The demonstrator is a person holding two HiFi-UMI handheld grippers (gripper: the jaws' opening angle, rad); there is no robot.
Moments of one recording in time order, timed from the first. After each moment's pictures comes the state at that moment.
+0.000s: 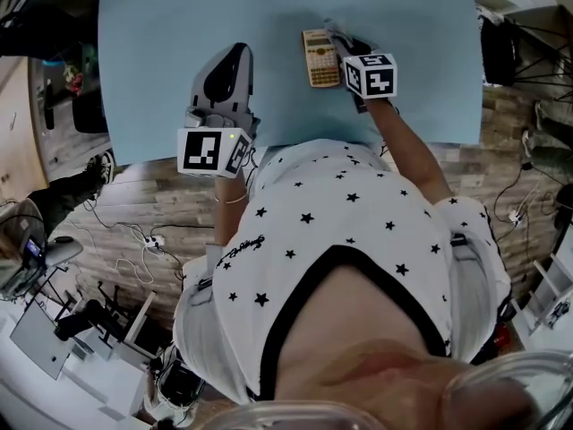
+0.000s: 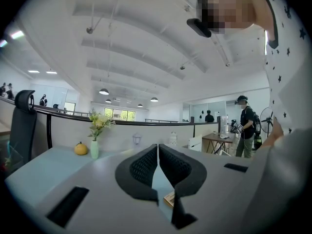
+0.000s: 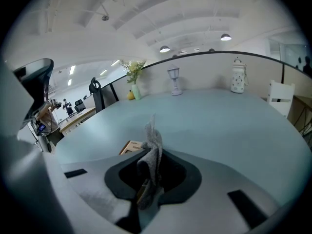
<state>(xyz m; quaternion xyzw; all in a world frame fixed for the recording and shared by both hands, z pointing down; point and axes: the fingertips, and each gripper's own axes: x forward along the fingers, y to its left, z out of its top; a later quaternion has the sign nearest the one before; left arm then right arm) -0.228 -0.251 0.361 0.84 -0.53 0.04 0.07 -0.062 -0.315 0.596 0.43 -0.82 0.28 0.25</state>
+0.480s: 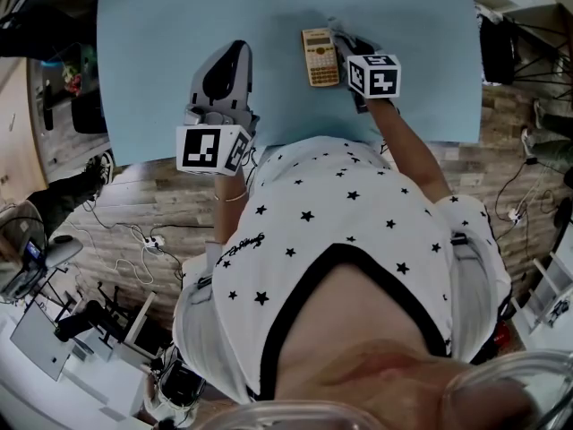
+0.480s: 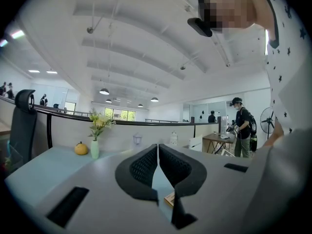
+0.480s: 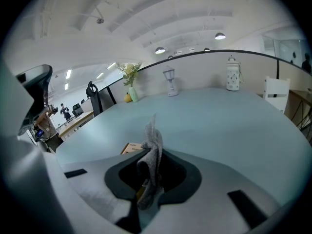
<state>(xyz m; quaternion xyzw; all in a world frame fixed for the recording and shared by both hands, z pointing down) -0.229 -0.255 0.361 0.84 -0.53 0.04 0.07 -0.053 -0.315 0.595 0.45 -0.81 0.30 0.24</state>
